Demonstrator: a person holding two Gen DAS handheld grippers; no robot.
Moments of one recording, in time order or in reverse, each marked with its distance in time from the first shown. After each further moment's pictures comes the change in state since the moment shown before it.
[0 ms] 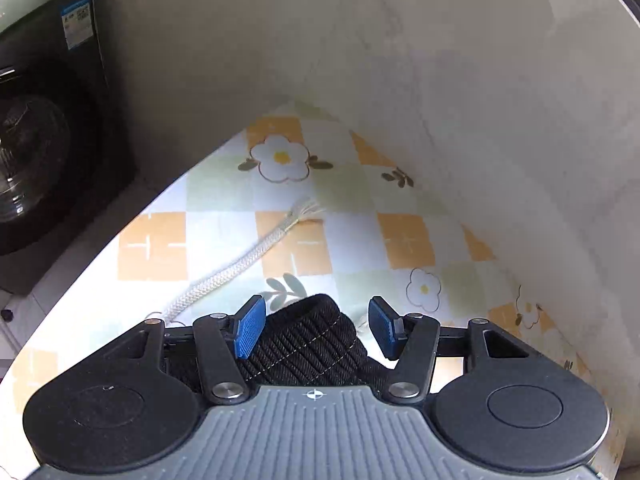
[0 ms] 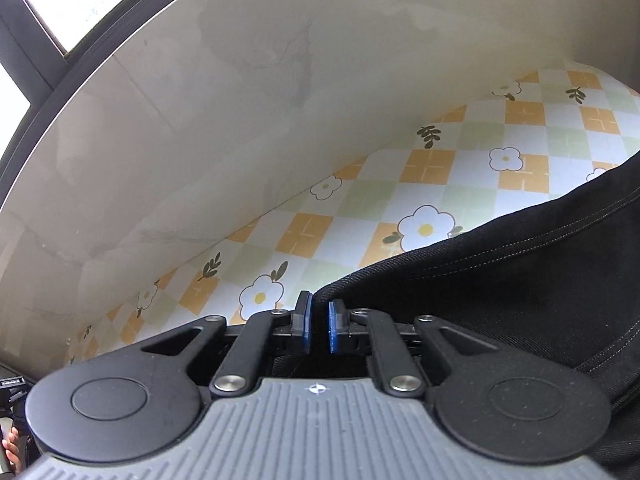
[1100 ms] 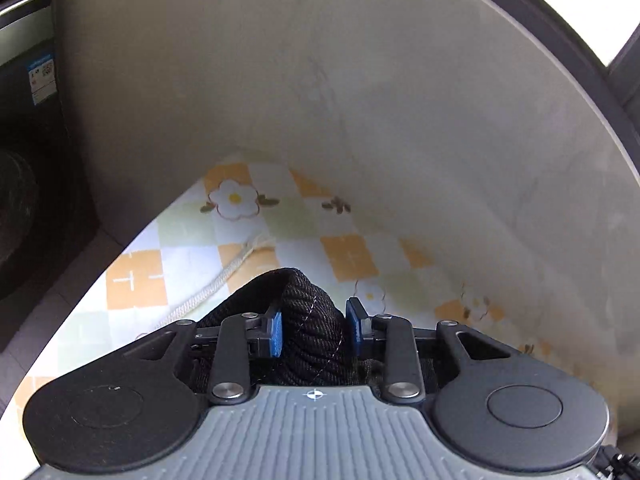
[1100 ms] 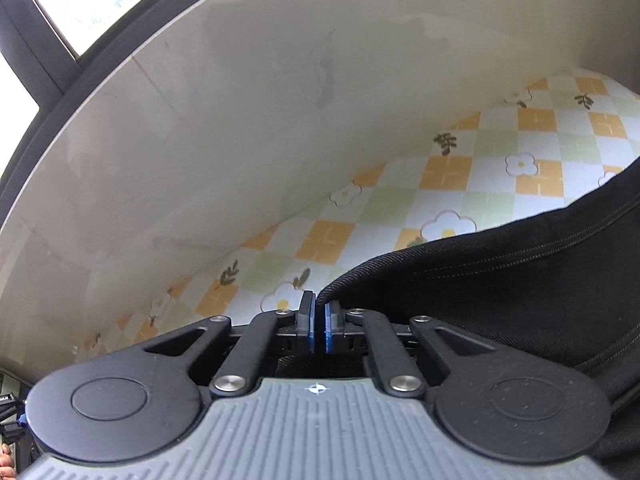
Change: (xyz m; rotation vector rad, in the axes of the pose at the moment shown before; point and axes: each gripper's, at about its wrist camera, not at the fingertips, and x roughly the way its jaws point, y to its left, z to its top) left arm -0.054 0.004 -0.018 0.077 -0.190 -0.148; right arm -0.002 0.031 0.006 0.019 -0.058 0.031
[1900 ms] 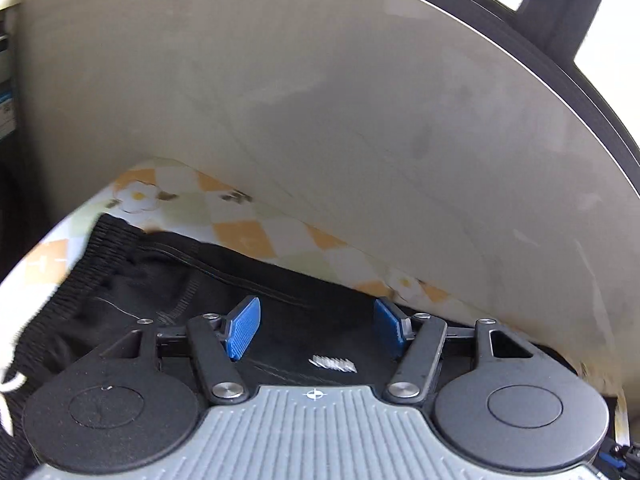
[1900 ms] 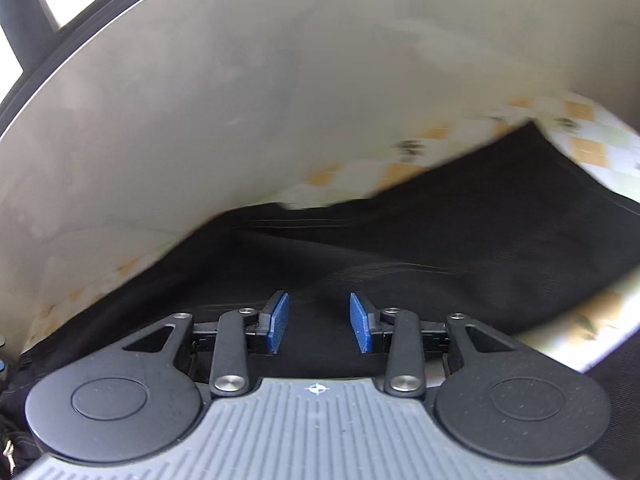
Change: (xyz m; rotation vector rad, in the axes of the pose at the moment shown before) left arm 0.033 -0.126 -0.073 0.171 -0.069 -0.063; right arm -0.010 -0.072 -0.005 -0.068 0.014 -0.153
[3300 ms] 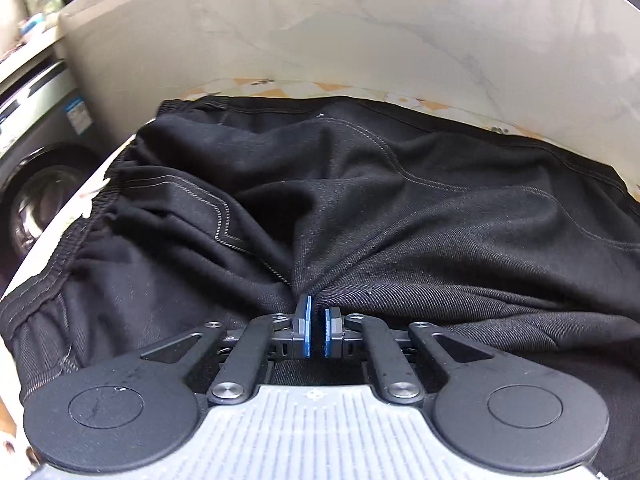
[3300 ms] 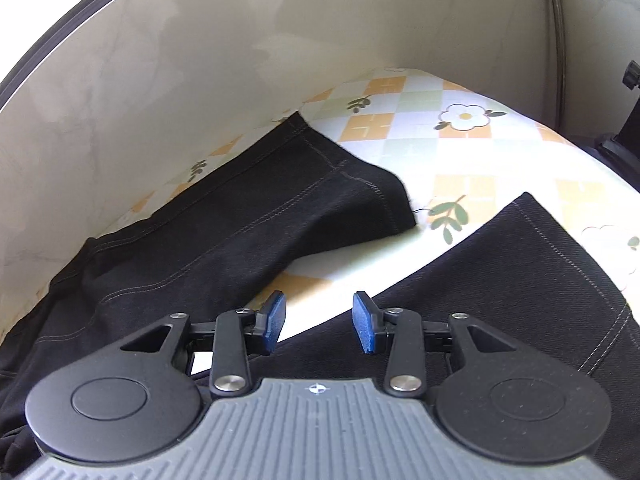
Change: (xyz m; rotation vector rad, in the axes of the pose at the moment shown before) left arm -0.048 -0.122 -0.163 0.168 0.116 0.377; right arm -0.039 -0.186 -0.009 0.100 -0.035 -0.074
